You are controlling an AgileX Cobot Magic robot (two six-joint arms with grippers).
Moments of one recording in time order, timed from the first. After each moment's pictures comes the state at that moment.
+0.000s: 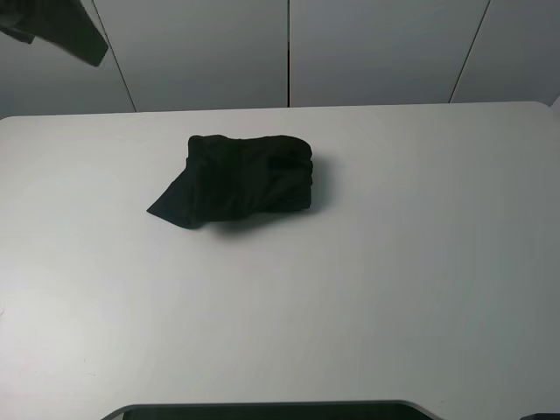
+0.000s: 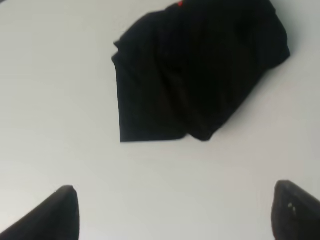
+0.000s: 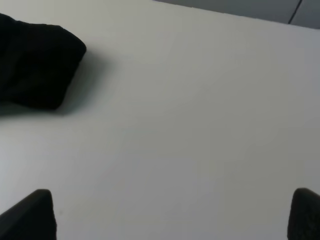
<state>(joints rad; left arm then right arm) -0.61 1.23 -1.24 0.00 1.09 0.03 0.03 0.47 -0.77 0.16 1.13 -0.21</state>
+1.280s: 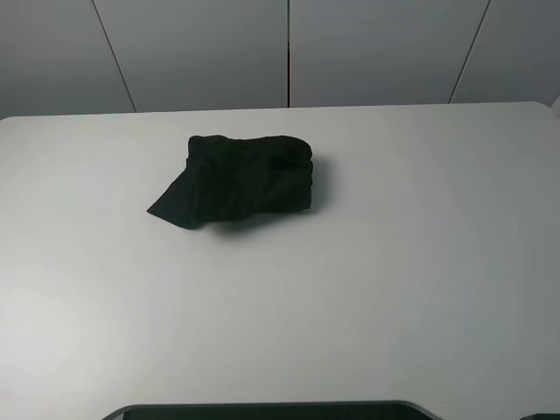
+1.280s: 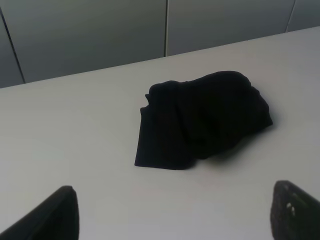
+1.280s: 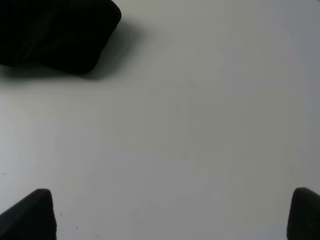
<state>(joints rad) -0.61 0.00 -0.54 0.07 0.96 -0.15 0.15 0.17 -0.51 0.15 1.10 -0.17</state>
